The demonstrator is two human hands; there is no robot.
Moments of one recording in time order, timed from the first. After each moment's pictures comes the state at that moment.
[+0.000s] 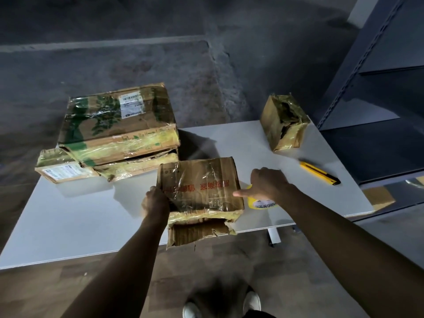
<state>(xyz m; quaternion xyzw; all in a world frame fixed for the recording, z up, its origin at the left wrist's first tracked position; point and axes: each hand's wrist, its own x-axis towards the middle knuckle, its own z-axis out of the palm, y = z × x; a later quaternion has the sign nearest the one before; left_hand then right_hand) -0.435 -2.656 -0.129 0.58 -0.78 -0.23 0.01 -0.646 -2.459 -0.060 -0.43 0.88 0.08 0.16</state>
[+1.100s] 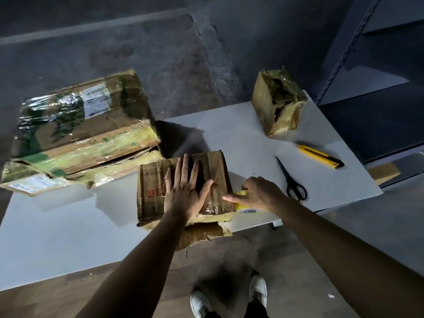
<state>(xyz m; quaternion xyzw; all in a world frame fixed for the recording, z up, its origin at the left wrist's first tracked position) -0.514 -2.619 -0.170 0.27 -0.96 -0.07 0.00 -0.662 -2.441 -0.146 -0.39 0.88 -0.13 0.22</state>
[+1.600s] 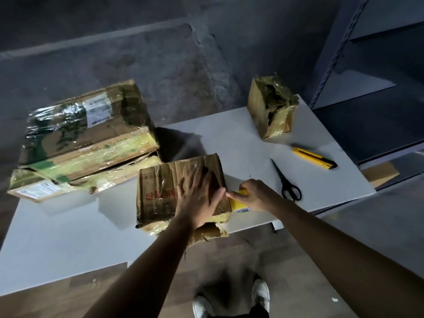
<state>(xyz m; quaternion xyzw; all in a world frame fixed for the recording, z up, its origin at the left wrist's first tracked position) -0.520 -2.578 -0.139 0.24 -0.96 -0.14 -0.02 -0.668 -2.430 -0.150 -0.38 0.86 -0.22 0.28</state>
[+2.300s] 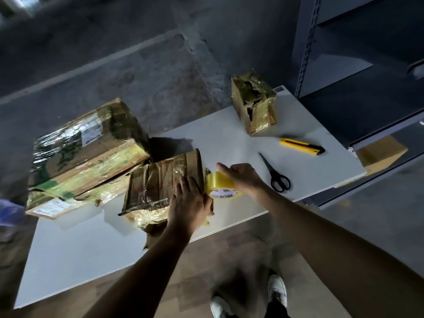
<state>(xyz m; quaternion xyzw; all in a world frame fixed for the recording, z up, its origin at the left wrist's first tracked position) -0.520 -2.537 -0.115 0.26 -0.96 -0.01 -0.05 -0.670 -2.420 -0.114 -0.17 0.80 -0.47 0.33</state>
